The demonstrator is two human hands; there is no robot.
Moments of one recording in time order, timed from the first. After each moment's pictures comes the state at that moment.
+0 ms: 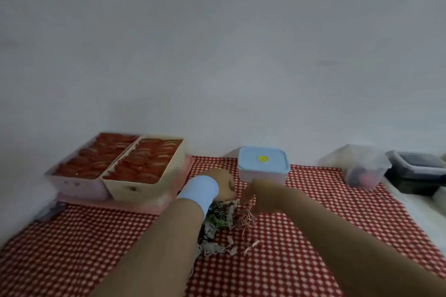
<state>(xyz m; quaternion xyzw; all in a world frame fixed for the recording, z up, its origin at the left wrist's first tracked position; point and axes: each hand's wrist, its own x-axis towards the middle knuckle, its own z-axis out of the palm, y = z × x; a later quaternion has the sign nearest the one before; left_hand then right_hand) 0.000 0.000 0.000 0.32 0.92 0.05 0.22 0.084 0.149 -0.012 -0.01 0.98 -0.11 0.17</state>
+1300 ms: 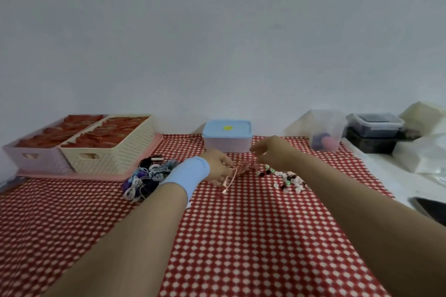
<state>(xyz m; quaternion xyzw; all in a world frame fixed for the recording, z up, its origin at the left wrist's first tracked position) 0.095 0.066 -0.049 0.21 0.88 0.33 0.26 0.162 0.258 -0.051 0.09 0.96 -0.27 -0.05</state>
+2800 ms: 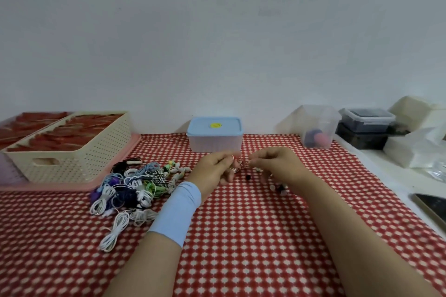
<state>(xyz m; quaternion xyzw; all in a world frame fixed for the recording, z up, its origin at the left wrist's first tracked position) 0.092 0.084 -0.105 0.28 0.69 0.63 0.22 0.180 0.260 -0.094 0.16 0.78 -0.59 -0.14</state>
